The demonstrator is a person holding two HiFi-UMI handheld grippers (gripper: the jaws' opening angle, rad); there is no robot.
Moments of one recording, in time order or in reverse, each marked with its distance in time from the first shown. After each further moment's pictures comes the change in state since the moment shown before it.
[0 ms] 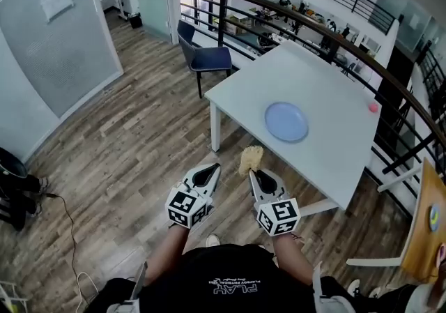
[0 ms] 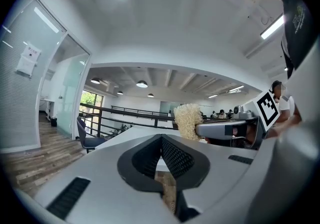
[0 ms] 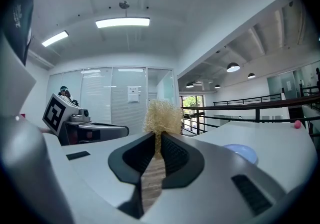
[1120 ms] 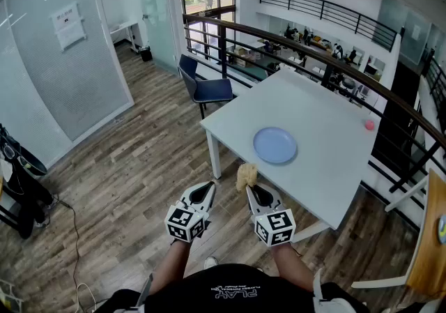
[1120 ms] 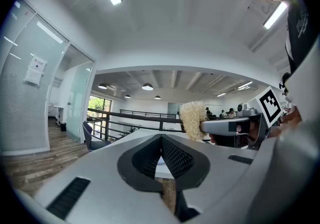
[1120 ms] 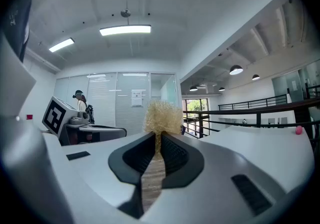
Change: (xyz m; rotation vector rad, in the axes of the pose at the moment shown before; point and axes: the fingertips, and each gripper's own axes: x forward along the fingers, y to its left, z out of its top) left arm 0.029 -0.074 0.022 0.005 -0.016 0.112; right arm -0.062 -0.062 0.031 -0.016 -0.034 0.062
